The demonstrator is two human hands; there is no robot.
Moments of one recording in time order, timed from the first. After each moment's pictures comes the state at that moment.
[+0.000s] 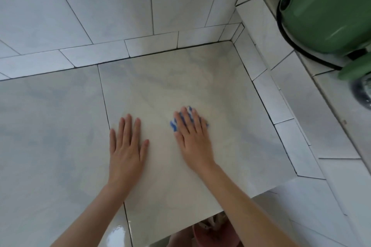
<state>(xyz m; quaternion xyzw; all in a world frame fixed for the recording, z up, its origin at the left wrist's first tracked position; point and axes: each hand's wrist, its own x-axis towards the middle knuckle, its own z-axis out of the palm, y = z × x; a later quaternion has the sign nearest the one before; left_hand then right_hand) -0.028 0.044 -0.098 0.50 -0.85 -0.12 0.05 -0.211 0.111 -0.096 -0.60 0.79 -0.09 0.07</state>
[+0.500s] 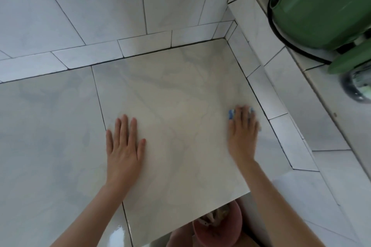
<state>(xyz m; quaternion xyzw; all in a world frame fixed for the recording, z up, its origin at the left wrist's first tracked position) -0.029 0.044 -0.099 0.51 -0.85 -0.13 0.03 -0.312 0.167 -0.100 -0.36 0.93 -0.04 0.05</state>
